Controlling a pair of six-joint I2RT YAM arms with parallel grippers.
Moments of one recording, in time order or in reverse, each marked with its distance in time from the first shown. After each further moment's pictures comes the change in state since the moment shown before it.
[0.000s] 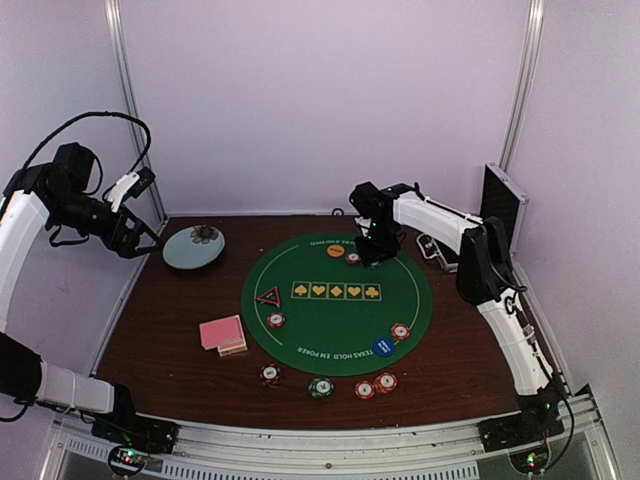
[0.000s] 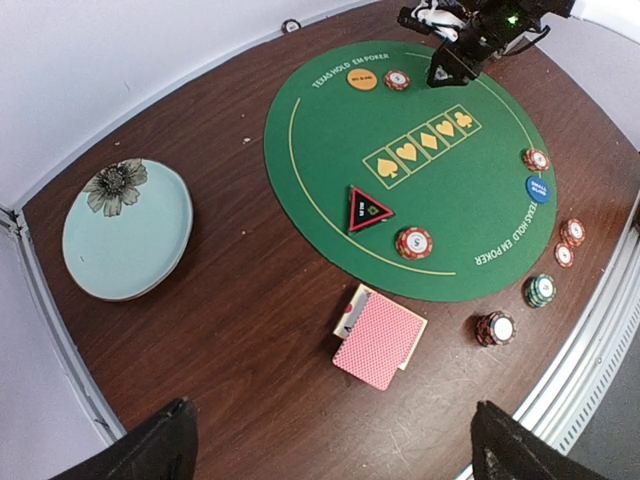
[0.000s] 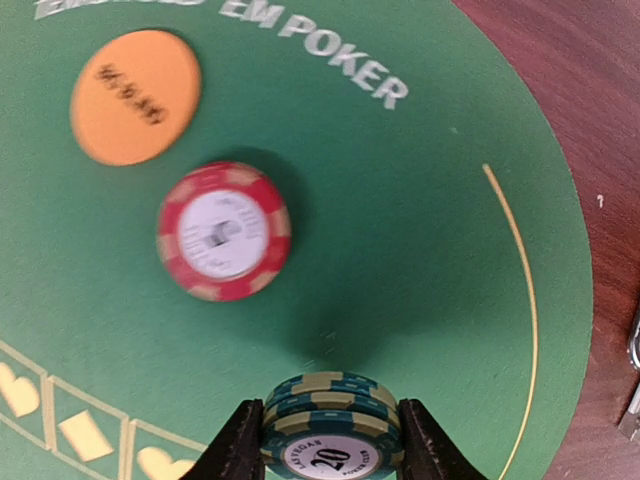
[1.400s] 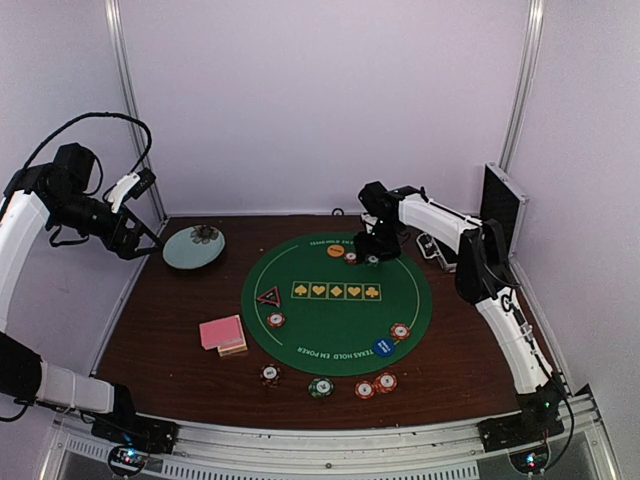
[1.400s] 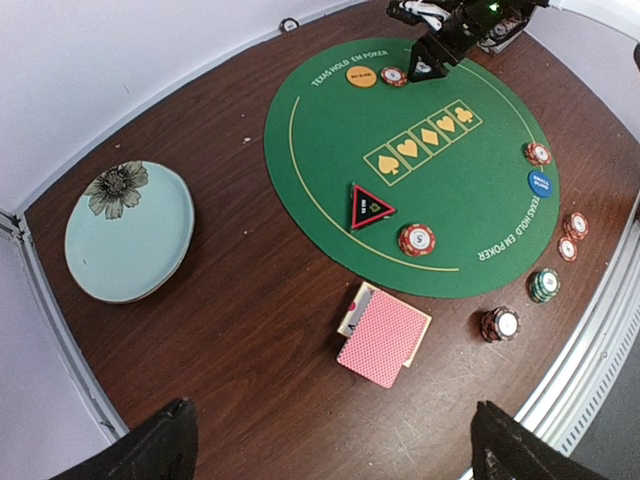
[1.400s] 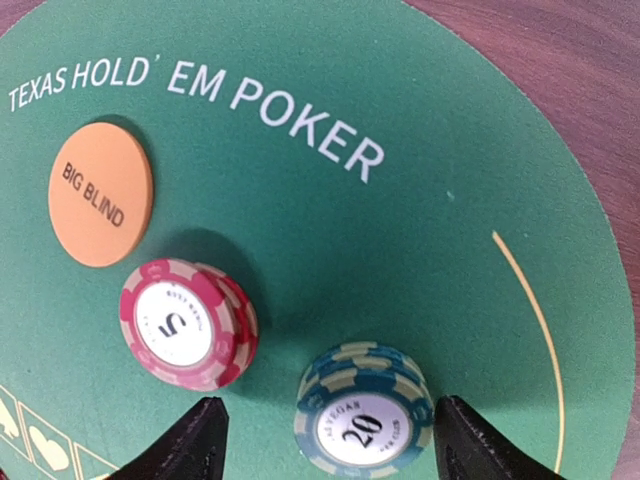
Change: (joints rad) left arm 0.000 0.000 -0.003 -0.001 -0.004 0.023; right arm -0.071 0.091 0.068 0.073 -0.134 0.075
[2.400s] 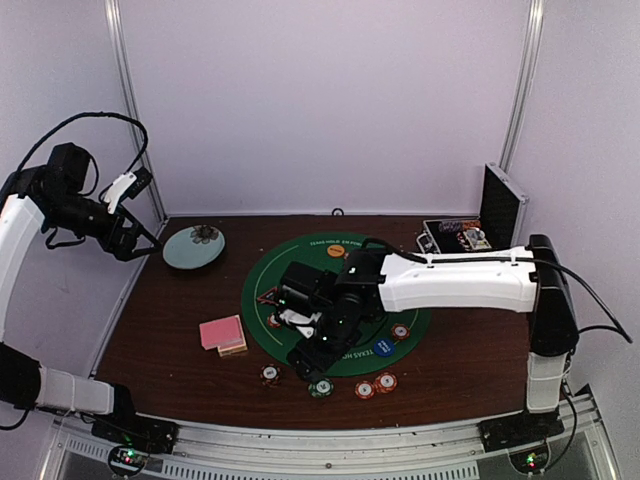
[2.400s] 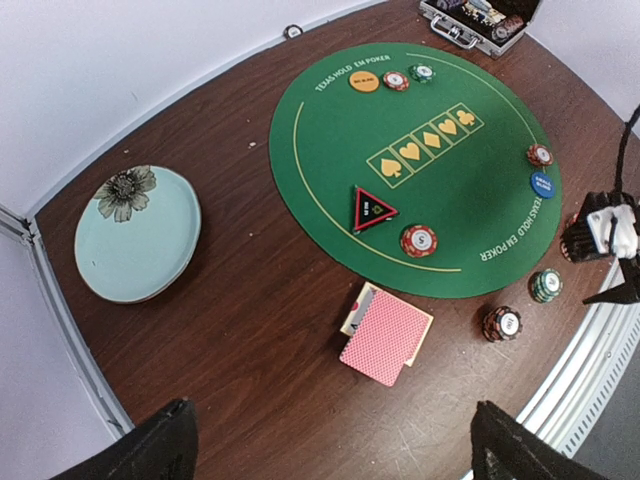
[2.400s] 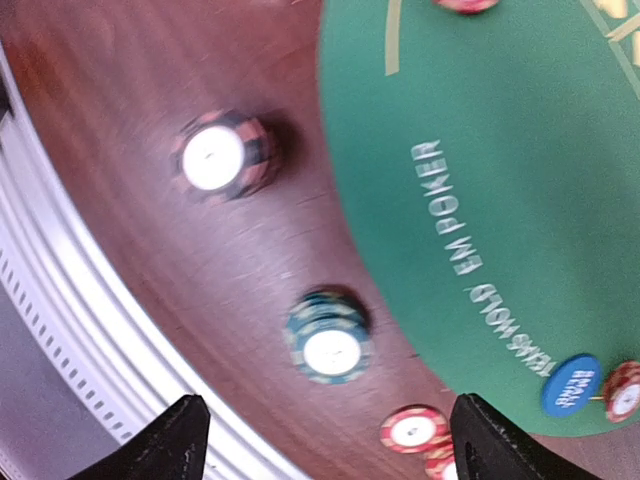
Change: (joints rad) left arm 0.000 -0.034 -0.004 -0.002 -0.010 0.000; right arm 0.714 -0.641 -0.759 0.048 -0.016 0.029
